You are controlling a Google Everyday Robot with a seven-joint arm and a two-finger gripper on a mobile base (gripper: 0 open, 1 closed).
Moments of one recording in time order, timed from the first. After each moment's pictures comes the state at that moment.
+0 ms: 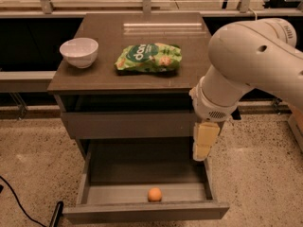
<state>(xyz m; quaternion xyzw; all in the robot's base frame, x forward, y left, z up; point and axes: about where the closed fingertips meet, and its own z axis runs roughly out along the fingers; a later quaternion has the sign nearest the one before) 0.481 -0.125 0.813 -0.68 0.72 -0.02 0.14</state>
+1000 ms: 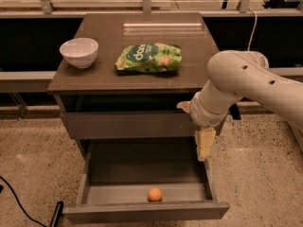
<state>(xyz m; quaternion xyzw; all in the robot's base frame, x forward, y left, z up) 0.525 -0.129 0.721 -0.78 0.61 0.03 0.14</state>
